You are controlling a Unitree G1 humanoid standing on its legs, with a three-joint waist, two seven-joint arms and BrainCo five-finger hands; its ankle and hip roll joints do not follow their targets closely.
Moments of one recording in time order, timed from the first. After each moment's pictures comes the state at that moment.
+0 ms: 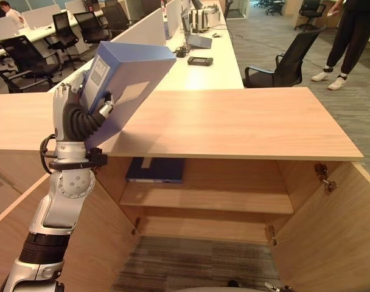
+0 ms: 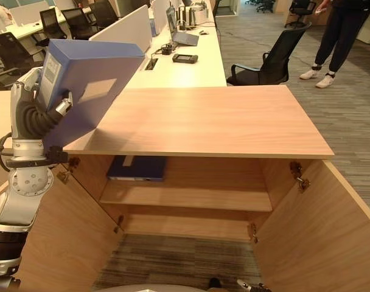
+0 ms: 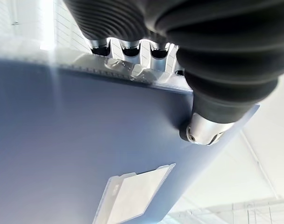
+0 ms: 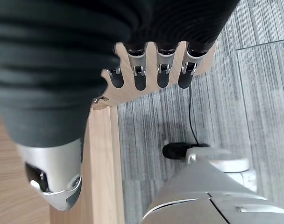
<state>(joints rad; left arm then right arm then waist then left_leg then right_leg) -0.24 0.67 0.04 -0.19 0.23 -0.20 0.45 0.07 -0.28 0.07 1.27 0.32 -0.05 -0.07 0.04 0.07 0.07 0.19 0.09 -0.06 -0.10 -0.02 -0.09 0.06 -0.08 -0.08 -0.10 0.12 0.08</state>
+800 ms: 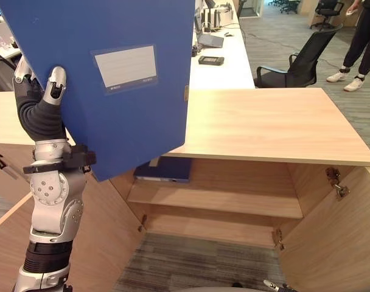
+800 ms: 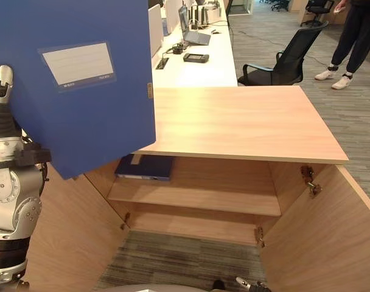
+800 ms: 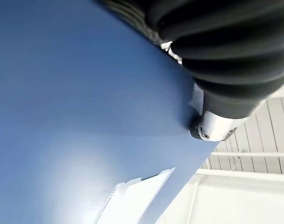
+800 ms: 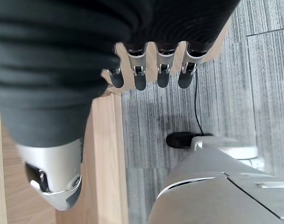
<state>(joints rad) -0.19 0.57 0.13 -0.32 -0.58 -0.33 0.22 0.06 -0.29 0.07 1.27 0.33 -0.04 -0.03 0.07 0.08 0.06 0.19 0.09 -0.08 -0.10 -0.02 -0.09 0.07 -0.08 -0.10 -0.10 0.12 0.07</state>
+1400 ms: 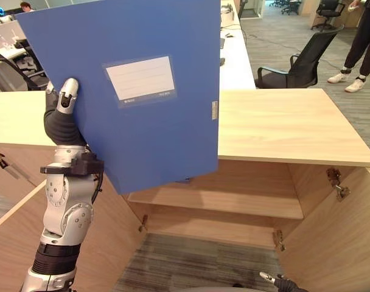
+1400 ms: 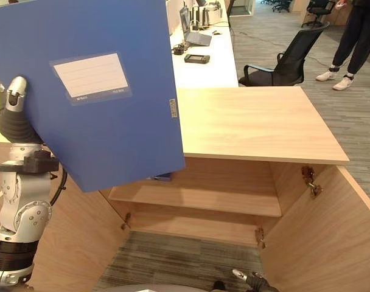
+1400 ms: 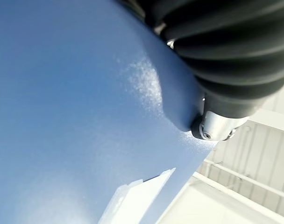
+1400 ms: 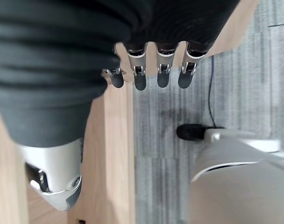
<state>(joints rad) -0.19 0.56 0.04 -0.29 -0.90 -0.29 0.04 -0.01 -0.30 0.11 1.25 0.33 -0.03 0.00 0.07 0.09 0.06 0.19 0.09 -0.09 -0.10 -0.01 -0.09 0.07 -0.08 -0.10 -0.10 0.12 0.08</state>
